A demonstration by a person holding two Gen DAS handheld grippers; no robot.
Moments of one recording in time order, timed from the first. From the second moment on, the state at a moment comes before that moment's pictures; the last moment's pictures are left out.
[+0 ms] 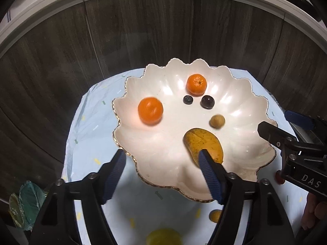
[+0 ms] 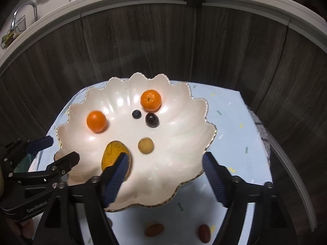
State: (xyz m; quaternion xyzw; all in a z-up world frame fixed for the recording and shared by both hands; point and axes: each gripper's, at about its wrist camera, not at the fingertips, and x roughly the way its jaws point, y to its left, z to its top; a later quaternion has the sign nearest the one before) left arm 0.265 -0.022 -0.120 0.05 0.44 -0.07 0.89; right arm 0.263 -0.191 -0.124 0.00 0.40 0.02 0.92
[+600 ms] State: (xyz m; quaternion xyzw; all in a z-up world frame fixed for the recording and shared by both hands) left arm 0.243 -0.019 -0.089 0.05 0.41 -0.06 0.91; right arm 0.243 -0.196 -0.101 0.01 0.37 0.00 0.93
